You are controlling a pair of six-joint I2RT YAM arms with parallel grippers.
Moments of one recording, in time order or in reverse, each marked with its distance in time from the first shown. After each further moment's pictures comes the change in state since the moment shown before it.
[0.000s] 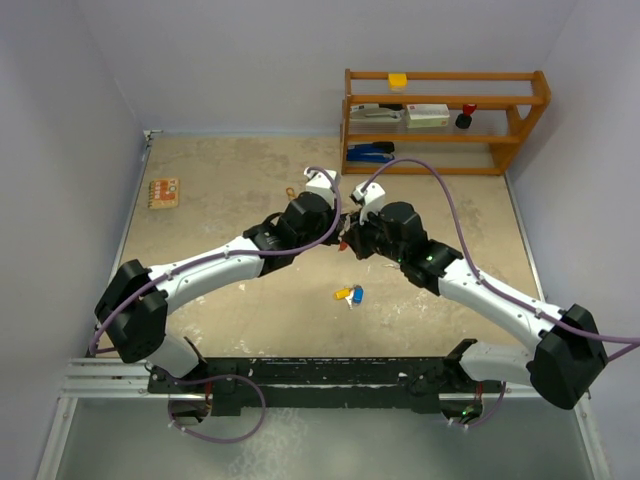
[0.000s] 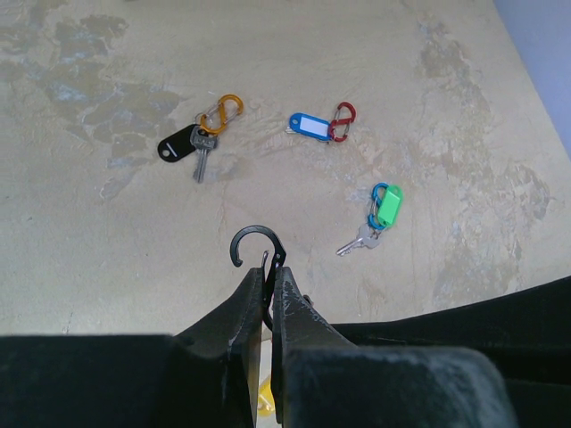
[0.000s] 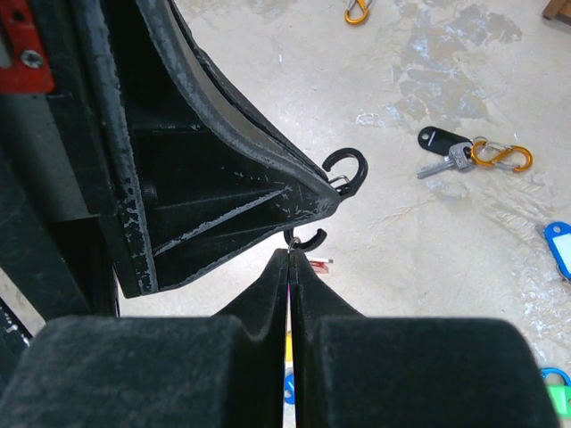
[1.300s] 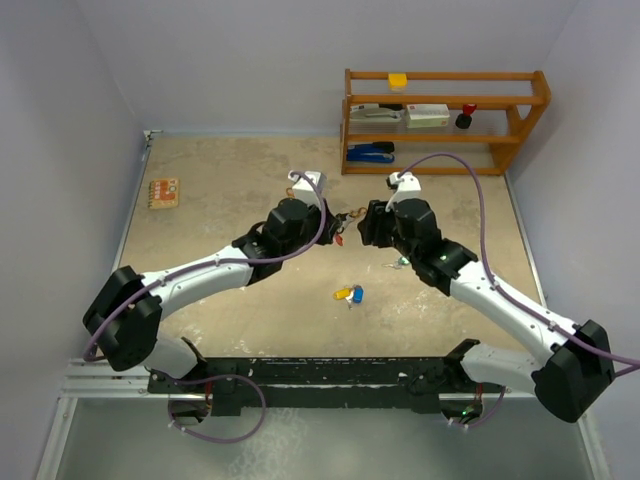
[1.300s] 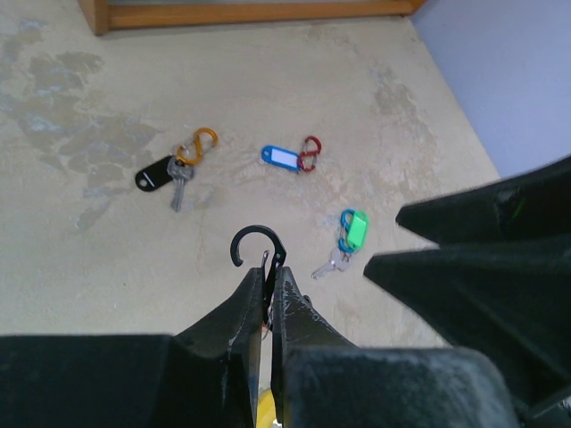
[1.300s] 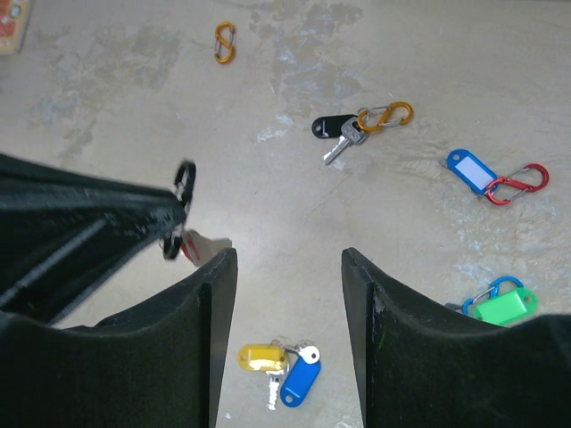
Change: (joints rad) left arm 0.043 -0.059 -0.131 0.225 0.058 -0.035; right arm -0.063 -0.066 0.011 -0.099 0.262 0.234
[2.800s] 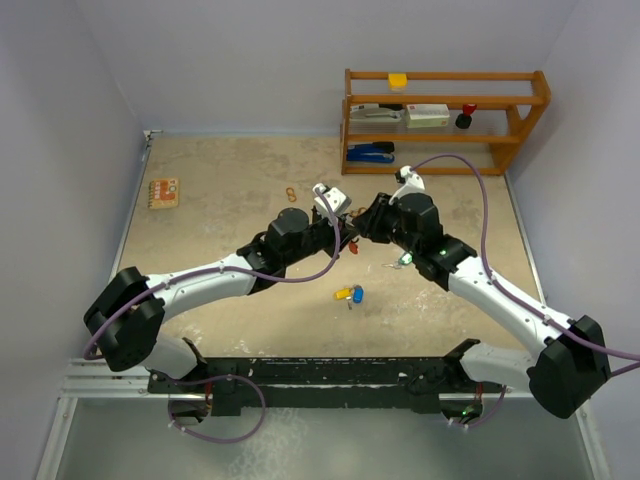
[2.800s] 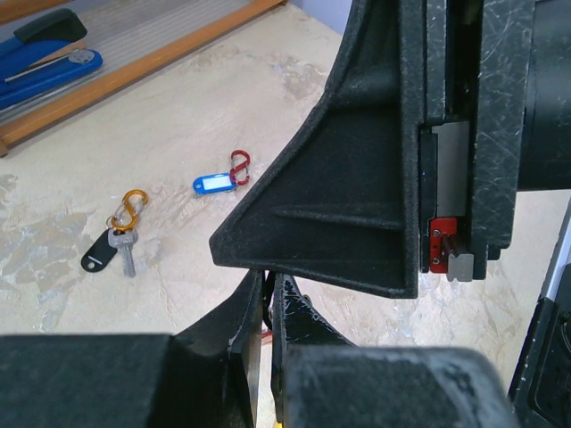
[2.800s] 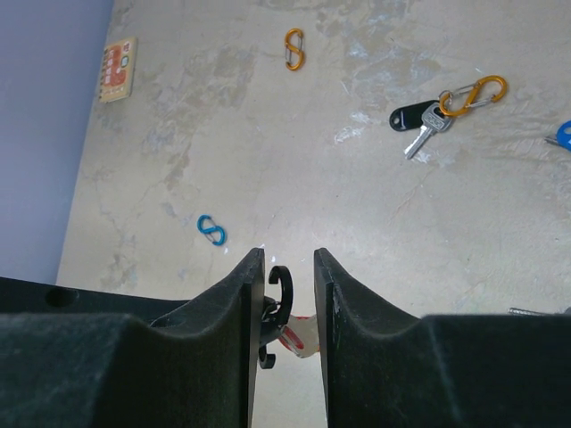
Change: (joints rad) left arm -0.057 -0.010 -0.090 0.222 0.237 0.340; right arm -0.052 0.026 0.004 0.067 -0.148 0.272
